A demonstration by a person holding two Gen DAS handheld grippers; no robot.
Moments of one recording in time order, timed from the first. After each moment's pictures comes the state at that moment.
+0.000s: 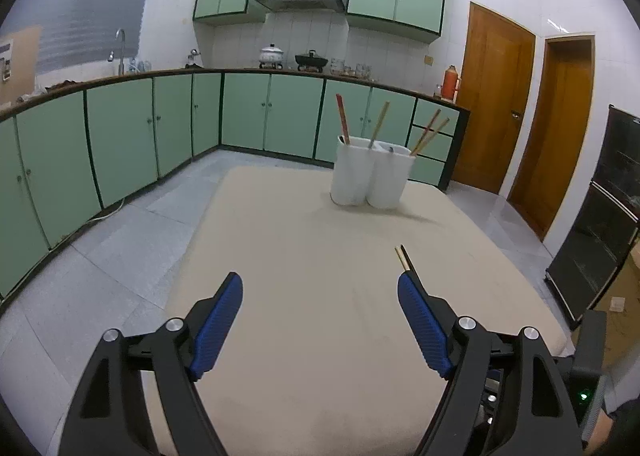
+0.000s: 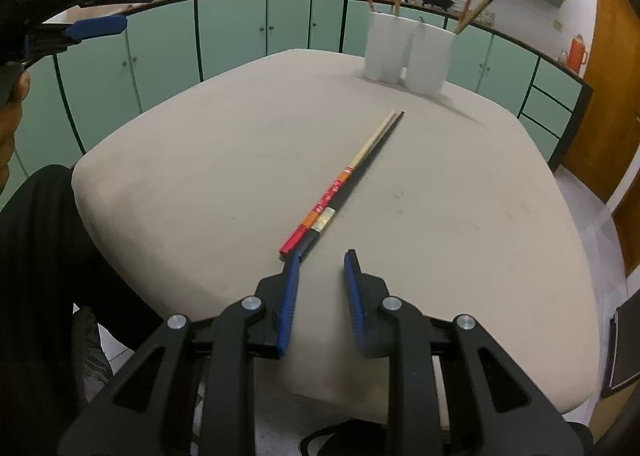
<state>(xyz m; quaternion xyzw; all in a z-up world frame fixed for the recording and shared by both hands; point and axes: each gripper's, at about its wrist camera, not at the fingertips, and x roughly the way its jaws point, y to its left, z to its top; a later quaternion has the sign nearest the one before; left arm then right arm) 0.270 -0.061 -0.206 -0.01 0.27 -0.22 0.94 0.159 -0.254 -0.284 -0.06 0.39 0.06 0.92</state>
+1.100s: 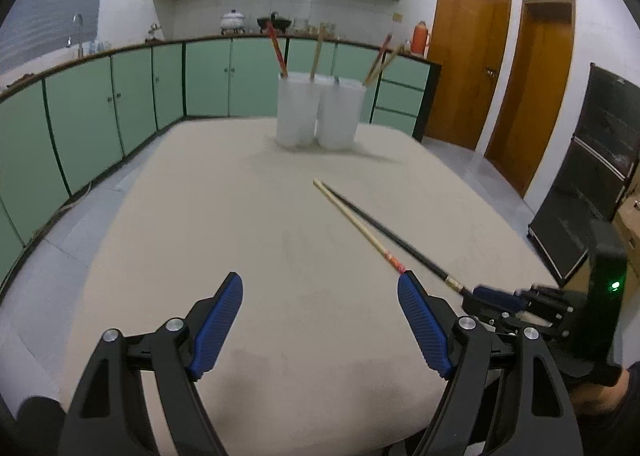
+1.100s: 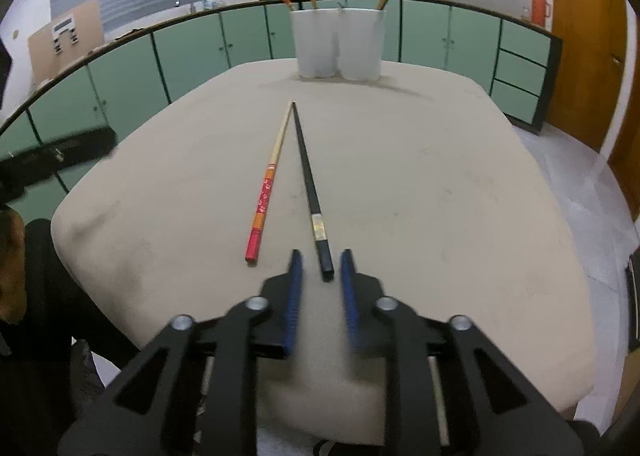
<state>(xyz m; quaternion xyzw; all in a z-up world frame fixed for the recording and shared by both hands) 0.260 -0.126 -0.268 0.03 0.34 -0.26 0.90 0.162 -0.329 -0.287 0.02 0.38 0.02 0.92</state>
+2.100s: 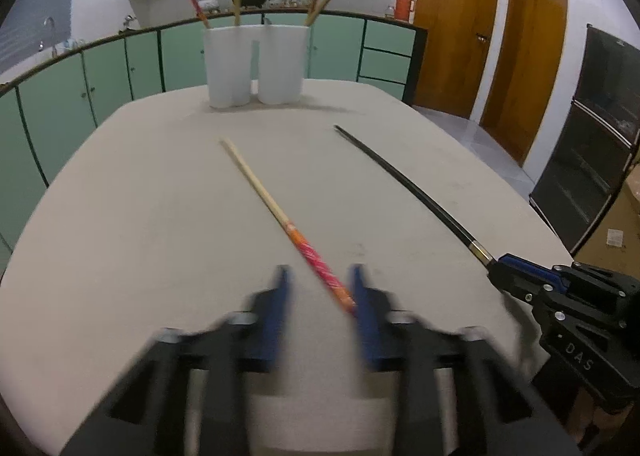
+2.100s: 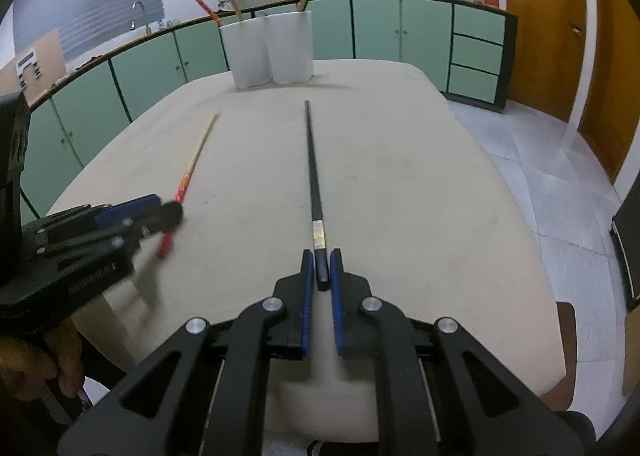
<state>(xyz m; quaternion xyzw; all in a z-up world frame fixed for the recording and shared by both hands) 0.265 -0.230 -0.316 0.06 0.36 -0.27 0.89 0.154 -0.380 -0.288 0.06 0.38 -0.05 0.92</state>
